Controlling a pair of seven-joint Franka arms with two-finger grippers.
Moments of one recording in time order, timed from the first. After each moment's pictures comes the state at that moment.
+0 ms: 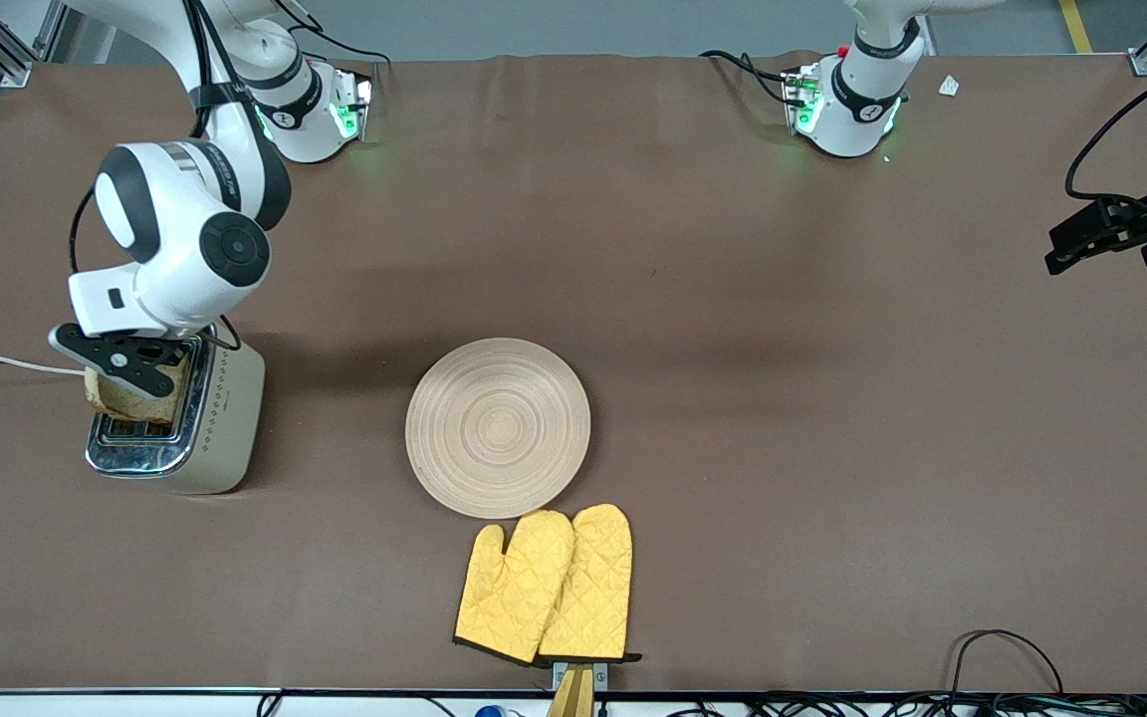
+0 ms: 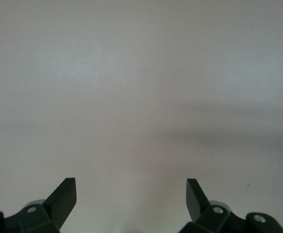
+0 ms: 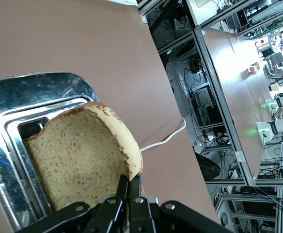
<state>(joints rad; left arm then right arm) -0.03 0.06 -0.03 -1.42 0.03 1.47 -0.10 0.35 0.17 -0.11 -1.99 -0.90 1.80 0.97</state>
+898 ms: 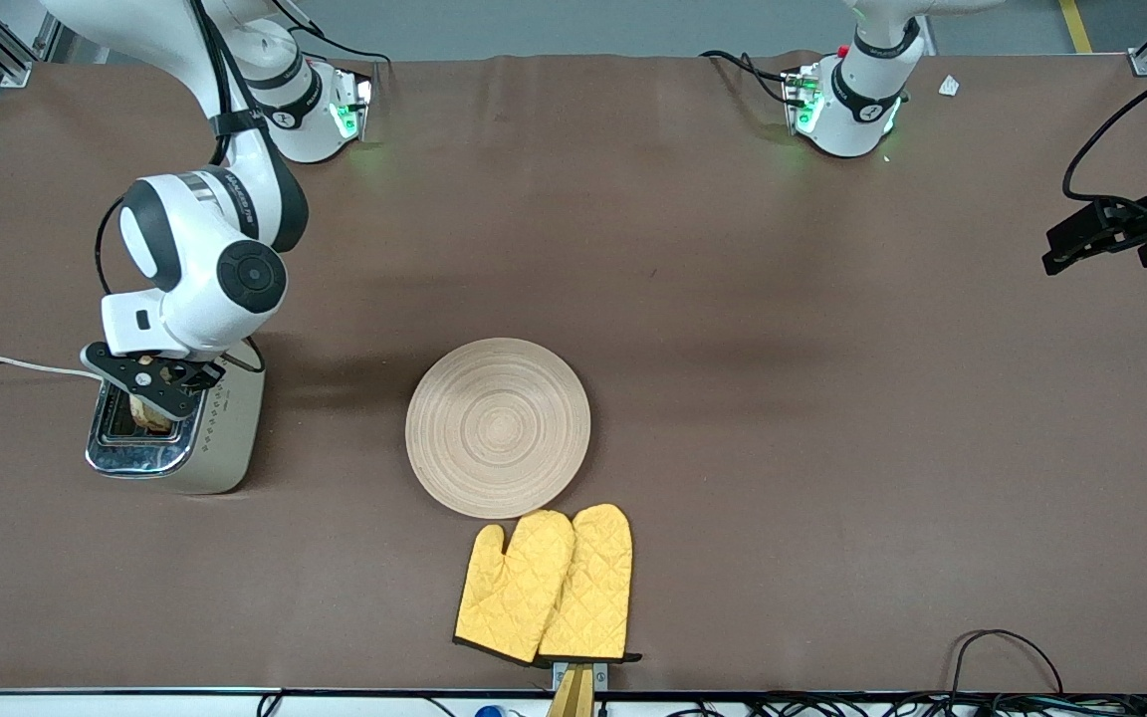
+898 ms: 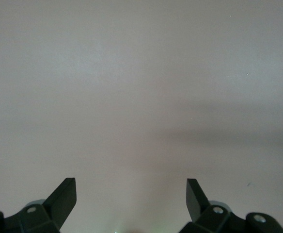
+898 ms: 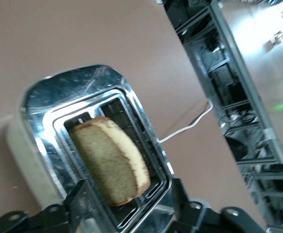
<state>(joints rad) -0.03 0.06 -0.03 -1.43 0.03 1.47 -0.10 0.35 0.23 -0.11 -1.90 -0.74 1.83 1.04</state>
